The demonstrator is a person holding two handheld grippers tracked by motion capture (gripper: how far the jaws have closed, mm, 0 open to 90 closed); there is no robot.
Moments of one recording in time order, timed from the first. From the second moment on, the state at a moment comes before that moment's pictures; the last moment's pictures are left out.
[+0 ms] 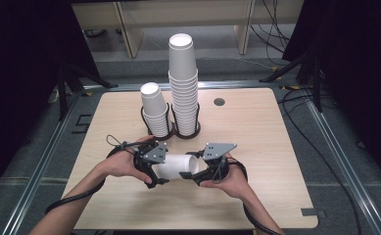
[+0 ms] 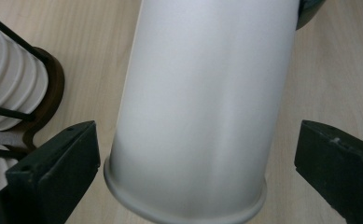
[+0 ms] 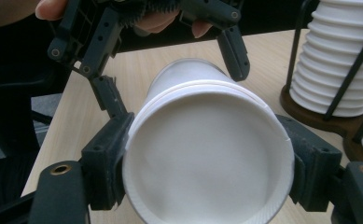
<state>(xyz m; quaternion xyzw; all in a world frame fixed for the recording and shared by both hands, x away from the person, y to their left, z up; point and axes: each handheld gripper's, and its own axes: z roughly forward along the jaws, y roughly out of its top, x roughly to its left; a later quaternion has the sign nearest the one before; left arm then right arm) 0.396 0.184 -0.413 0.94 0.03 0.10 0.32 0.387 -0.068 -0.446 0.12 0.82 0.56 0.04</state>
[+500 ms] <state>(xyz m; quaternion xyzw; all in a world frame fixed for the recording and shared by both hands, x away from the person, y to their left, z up) 0.393 0.197 -0.436 0.90 0.10 0.07 0.42 0.384 -0.088 -0.448 0.13 0.80 0.58 0.05</state>
